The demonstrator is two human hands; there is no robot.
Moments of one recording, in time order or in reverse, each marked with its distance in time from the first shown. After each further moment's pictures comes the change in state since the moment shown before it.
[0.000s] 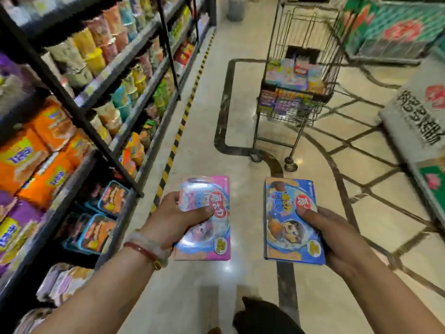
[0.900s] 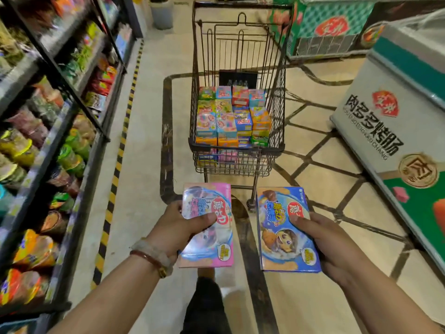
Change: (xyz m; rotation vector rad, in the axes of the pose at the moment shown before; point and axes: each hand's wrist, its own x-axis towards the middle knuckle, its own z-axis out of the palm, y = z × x) left_hand 0.430 0.152 0.216 0.107 -0.220 -0.112; right_hand 0.327 -0.244 -0.127 0.096 0.217 -0.011
